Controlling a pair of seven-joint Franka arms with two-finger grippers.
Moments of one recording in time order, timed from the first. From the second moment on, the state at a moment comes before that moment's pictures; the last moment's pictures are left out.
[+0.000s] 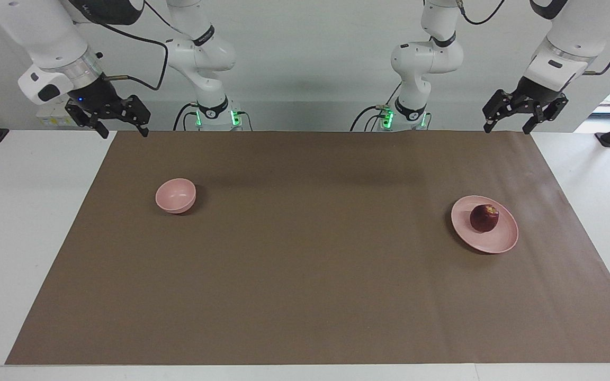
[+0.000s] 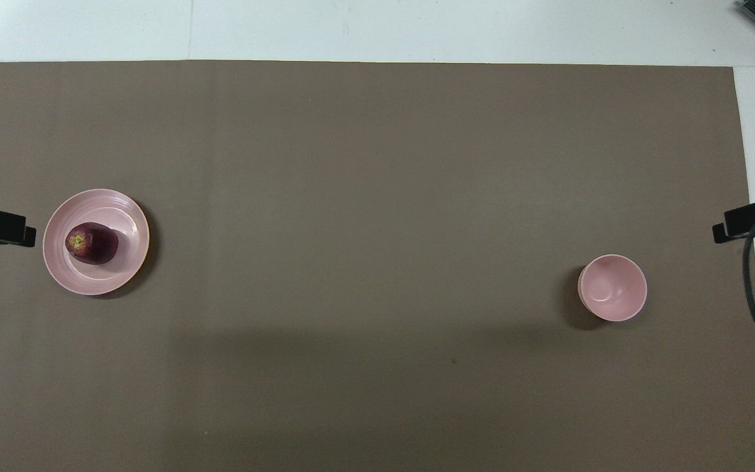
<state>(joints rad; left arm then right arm) -0.01 -0.08 -0.01 -1.59 -0.04 1.51 0.04 -0.07 0.01 -0.04 -1.53 0.05 1.45 -0.09</state>
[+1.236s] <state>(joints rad) -0.01 -0.15 -0.03 -1.70 -0.04 1.51 0.04 -0.07 0.01 -0.04 -1.53 0.05 1.45 -0.09</state>
